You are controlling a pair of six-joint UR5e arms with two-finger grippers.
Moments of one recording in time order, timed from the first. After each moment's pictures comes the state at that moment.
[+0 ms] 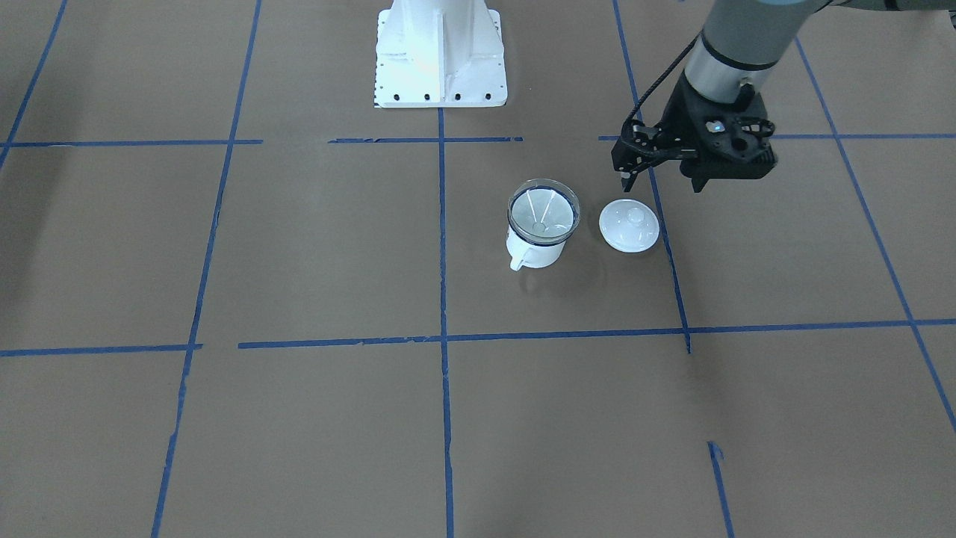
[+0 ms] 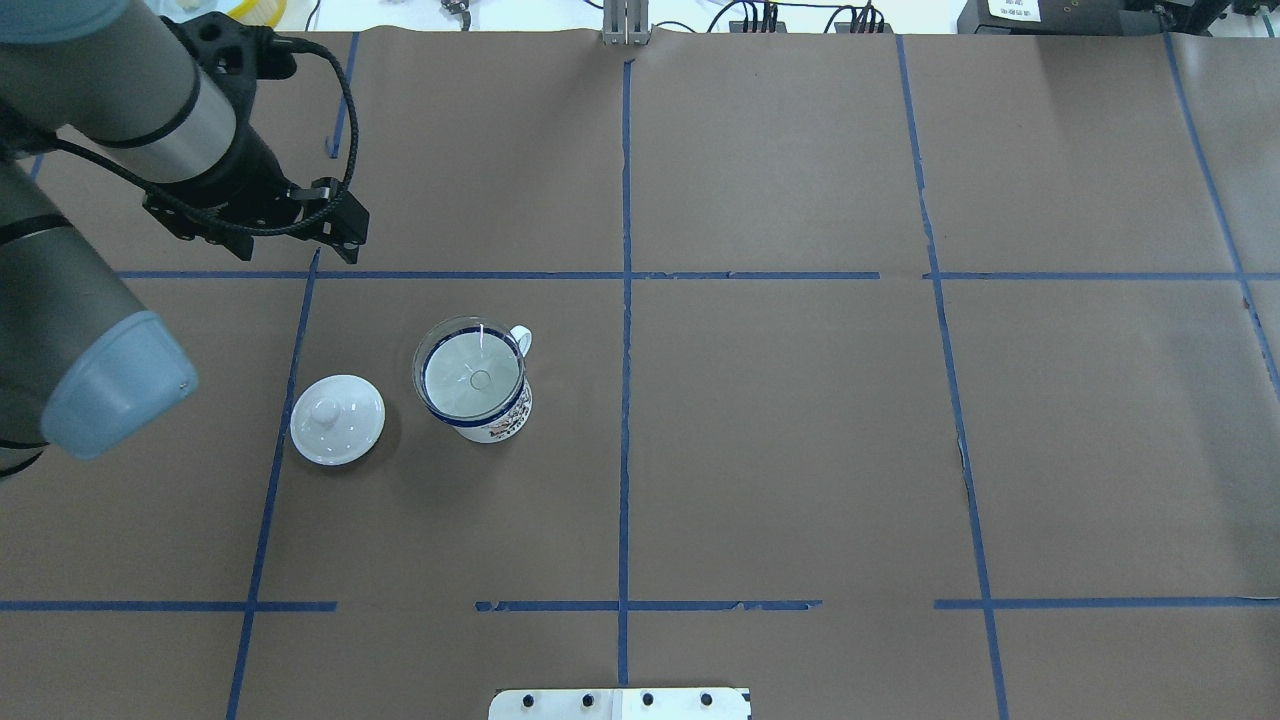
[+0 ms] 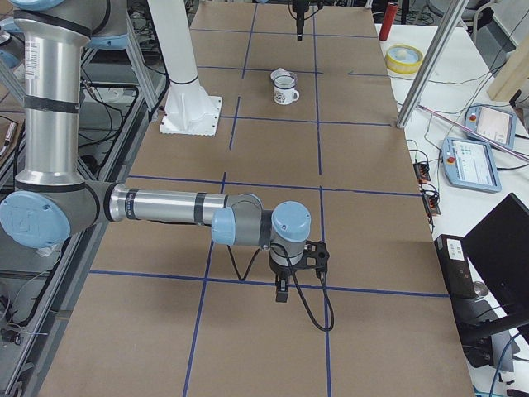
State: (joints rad) left arm -0.86 -2.12 -2.01 -1.21 -2.08 -0.87; right arm 1.57 -1.68 1.66 -1.57 2.29 0.01
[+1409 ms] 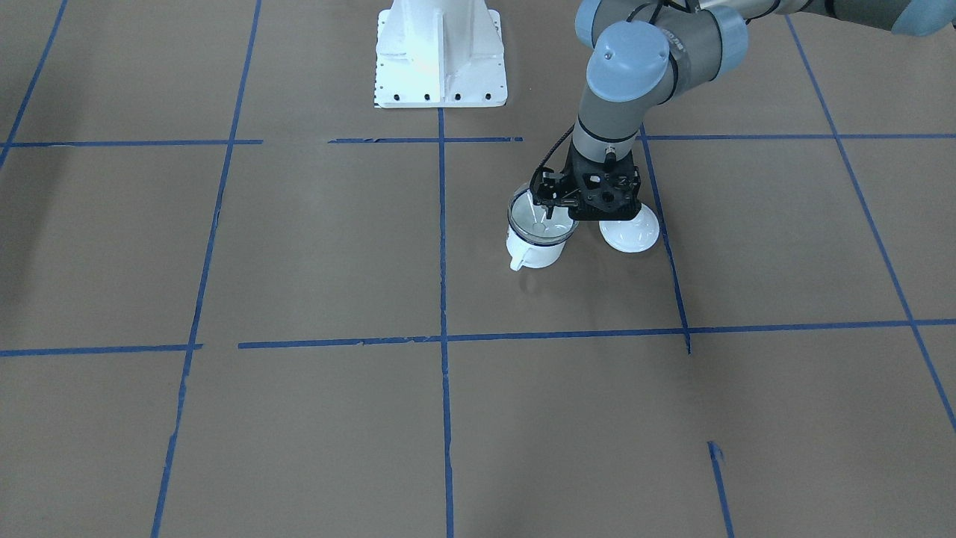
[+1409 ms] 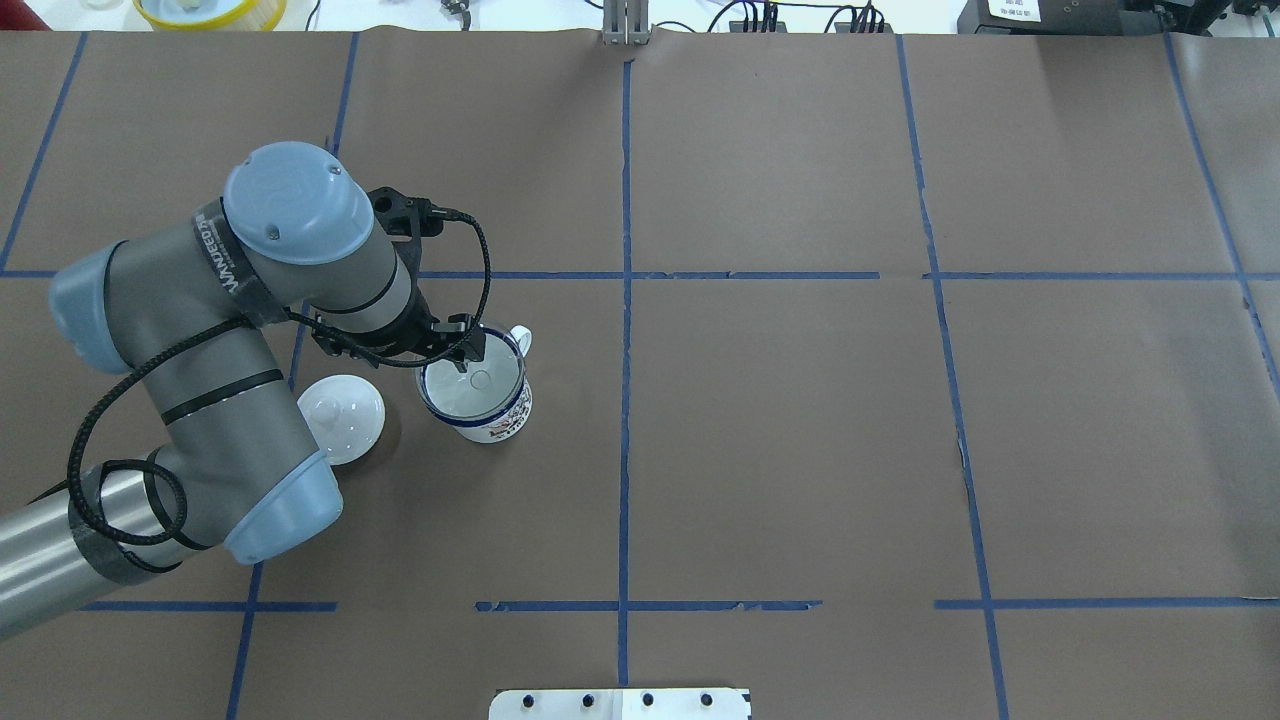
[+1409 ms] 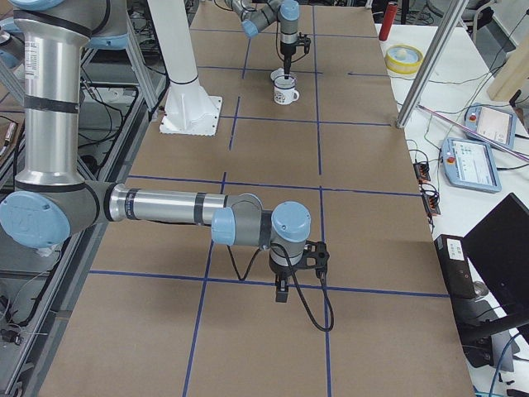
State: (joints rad) left arm -0.64 -2.09 -1.82 -1.49 -1.97 -1.05; right arm 1.57 -1.68 1.66 -1.57 2.29 0.01
